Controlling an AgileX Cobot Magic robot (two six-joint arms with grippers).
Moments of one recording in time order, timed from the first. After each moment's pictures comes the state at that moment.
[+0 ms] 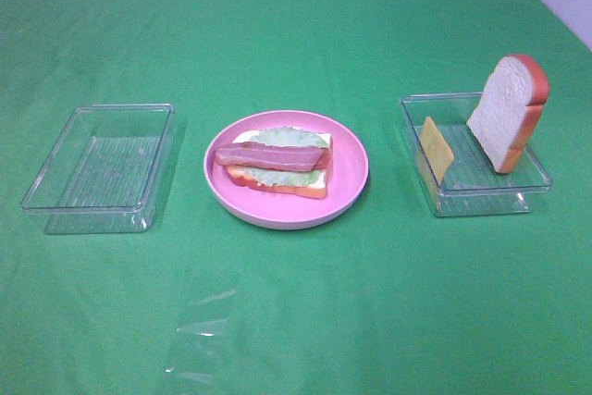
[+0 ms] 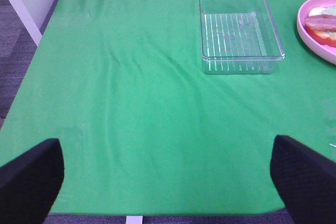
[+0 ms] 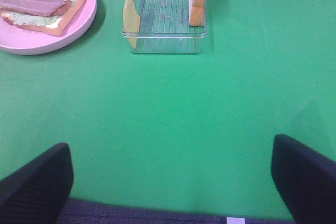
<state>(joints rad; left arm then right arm) 0.03 0.00 -0.57 0.02 1.18 -0.01 0.06 0.00 -0.46 0.02 1.10 -0.04</state>
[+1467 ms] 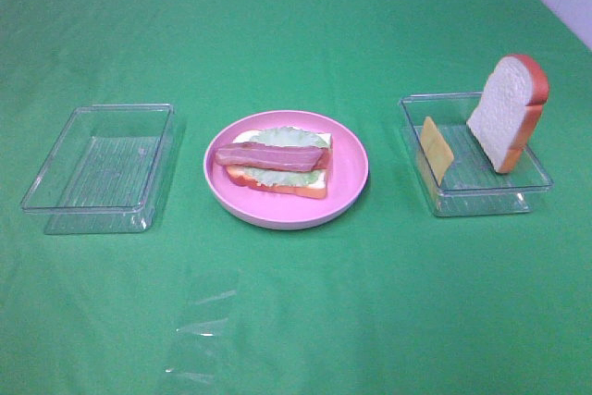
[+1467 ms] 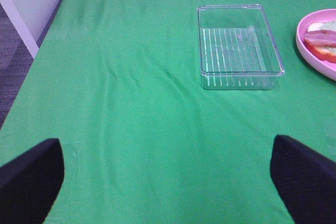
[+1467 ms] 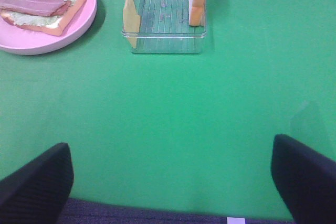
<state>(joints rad) 0.02 -0.01 -0.52 0.02 1.08 -0.02 0.06 0.00 -0.46 0.02 1.10 -0.04</state>
